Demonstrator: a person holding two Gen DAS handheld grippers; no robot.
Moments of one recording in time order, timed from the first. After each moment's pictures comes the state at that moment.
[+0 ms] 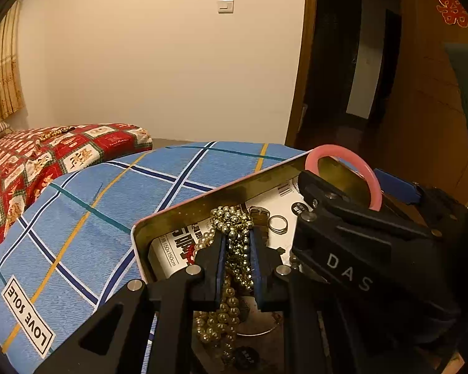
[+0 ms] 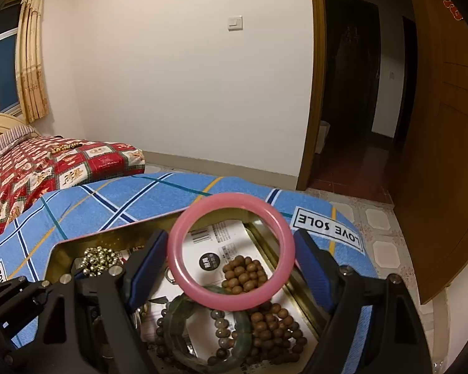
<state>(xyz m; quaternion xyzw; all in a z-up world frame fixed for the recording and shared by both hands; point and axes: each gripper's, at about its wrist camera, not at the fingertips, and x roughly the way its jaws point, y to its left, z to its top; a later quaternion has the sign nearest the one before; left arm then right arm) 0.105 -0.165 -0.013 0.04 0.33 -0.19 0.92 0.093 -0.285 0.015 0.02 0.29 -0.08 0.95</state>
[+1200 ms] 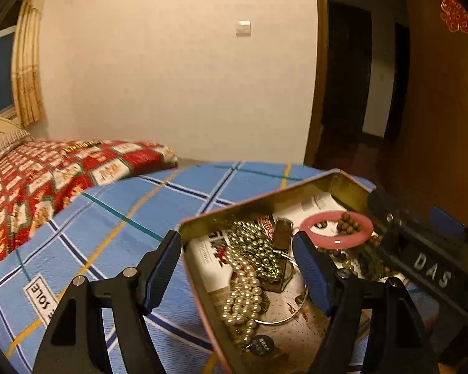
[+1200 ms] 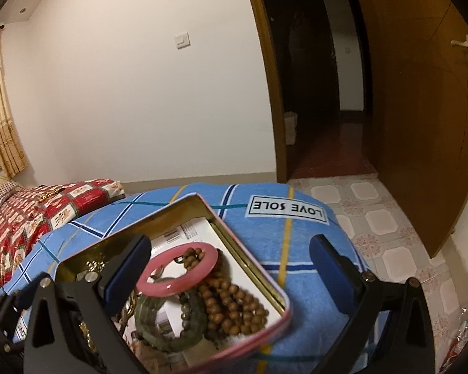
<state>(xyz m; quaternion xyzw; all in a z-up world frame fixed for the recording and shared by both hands) 0.080 -0.144 0.001 0.03 0.27 -0.14 0.95 0.049 -0.307 0.019 0.12 0.25 -0.15 0.95</state>
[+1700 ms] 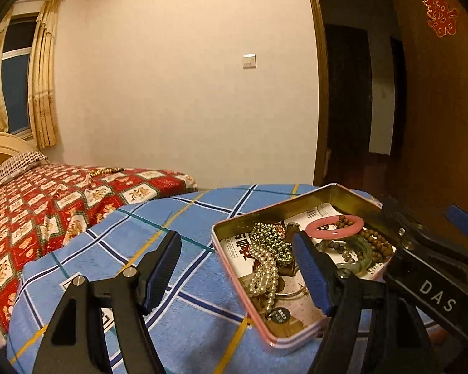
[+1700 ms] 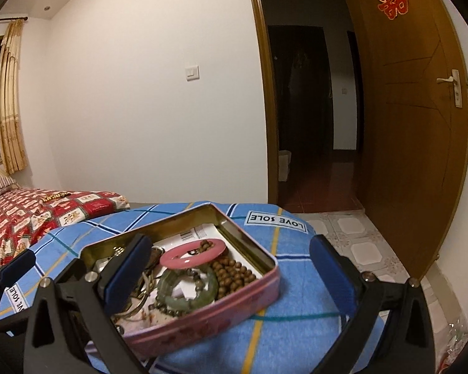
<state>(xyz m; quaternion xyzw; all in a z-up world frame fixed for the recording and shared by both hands) 0.031 -0.119 0.010 0.04 0.20 -0.12 0.97 -0.006 -0.274 0.032 0.07 0.18 -0.17 0.97</state>
